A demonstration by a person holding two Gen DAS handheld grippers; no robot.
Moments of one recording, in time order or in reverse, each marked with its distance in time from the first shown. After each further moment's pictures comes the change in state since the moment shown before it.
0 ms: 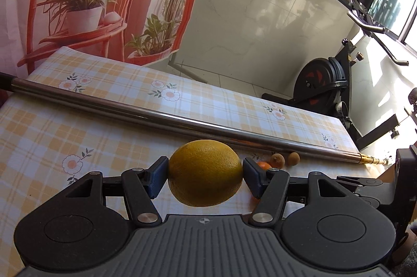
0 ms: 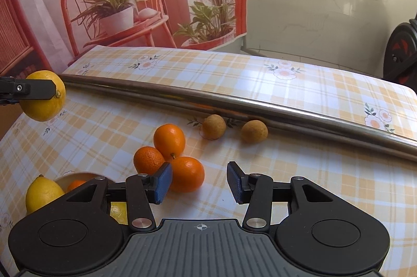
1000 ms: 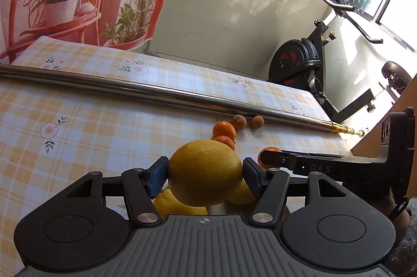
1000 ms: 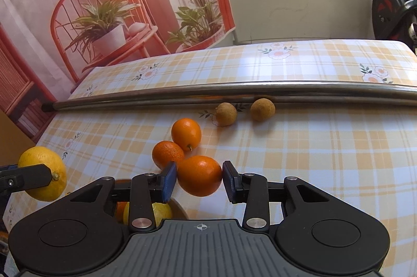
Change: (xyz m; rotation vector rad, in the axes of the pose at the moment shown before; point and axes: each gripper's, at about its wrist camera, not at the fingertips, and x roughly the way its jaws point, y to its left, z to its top) left arm -0.018 -0.025 -0.044 0.082 0.040 -0.107; right arm -0.031 0.001 -0.024 0.217 -0.050 0.046
